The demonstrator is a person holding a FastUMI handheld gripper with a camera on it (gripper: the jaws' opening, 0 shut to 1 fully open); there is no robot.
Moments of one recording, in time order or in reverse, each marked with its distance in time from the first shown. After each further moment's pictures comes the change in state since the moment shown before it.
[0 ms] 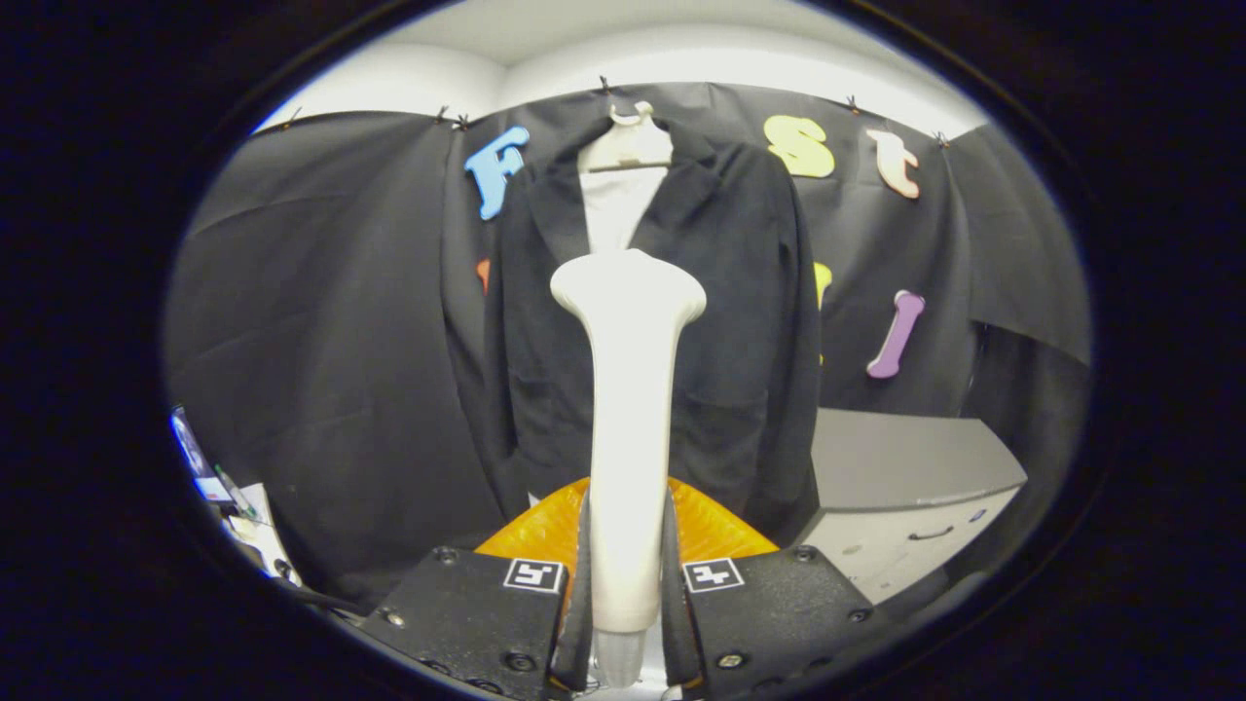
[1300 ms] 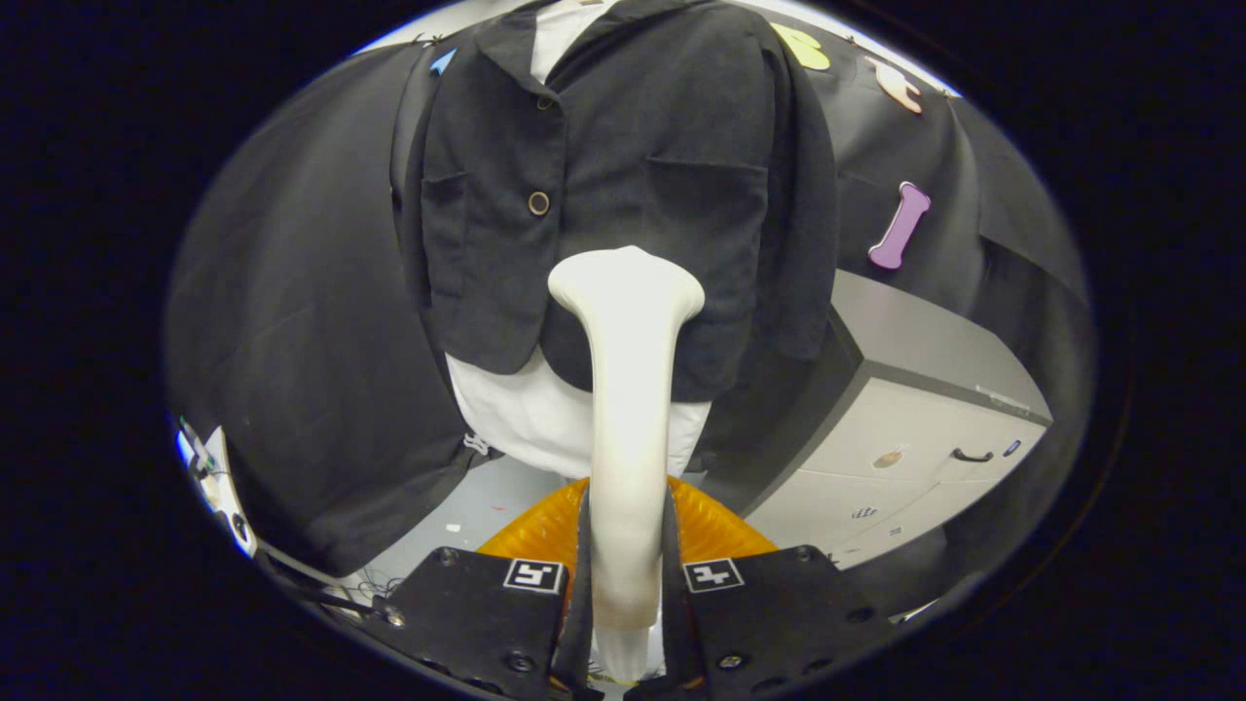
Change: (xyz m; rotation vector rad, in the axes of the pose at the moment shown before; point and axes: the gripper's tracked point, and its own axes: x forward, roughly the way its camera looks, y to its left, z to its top) arm 0.077 -0.071 -0.209 0.002 0.389 -0.100
